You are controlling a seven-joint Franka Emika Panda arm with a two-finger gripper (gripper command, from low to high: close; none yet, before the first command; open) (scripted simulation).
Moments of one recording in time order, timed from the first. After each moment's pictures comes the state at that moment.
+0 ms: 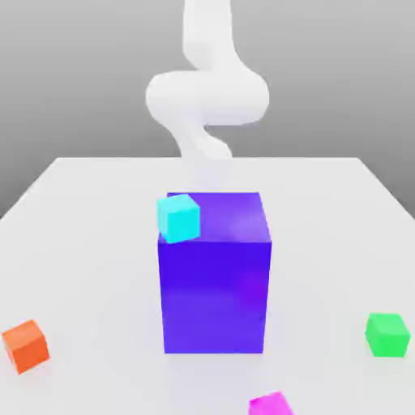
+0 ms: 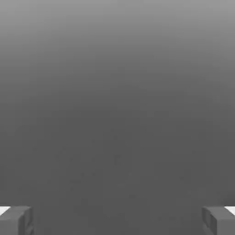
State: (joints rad) arm 0.05 -0.74 -0.04 -2.30 0.02 2.32 0.70
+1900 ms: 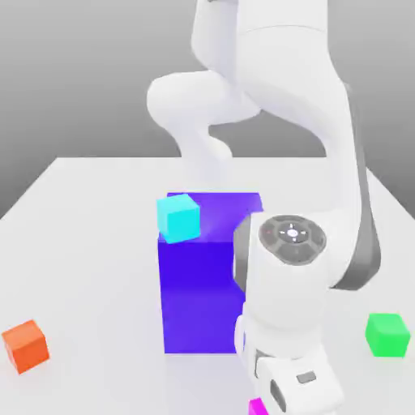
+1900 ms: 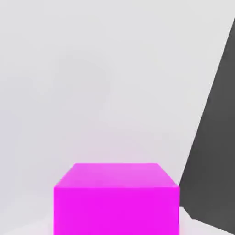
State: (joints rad) arm 0.38 0.52 -0.19 -2.26 0.25 2.76 -1.12
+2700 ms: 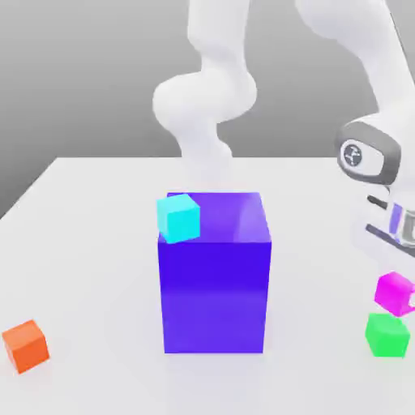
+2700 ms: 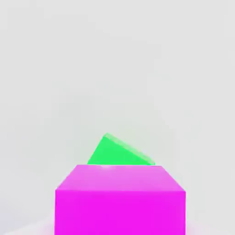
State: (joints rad) arm 0.78 0.26 -0.08 -2.49 0.05 2.75 -0.64
